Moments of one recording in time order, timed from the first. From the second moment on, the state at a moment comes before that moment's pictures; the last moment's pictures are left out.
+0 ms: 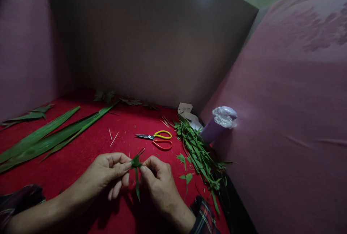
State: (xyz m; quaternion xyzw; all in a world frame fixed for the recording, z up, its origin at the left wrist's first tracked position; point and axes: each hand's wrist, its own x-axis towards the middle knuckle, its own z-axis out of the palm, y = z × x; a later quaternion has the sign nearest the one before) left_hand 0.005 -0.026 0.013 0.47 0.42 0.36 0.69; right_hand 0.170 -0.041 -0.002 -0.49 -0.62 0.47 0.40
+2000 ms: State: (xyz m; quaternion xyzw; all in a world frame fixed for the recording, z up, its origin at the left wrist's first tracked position) left_hand 0.005 -0.023 0.009 0.48 0.43 0.33 0.69; right_hand 0.168 -0.047 0.011 -0.46 -0.58 0.57 0.36
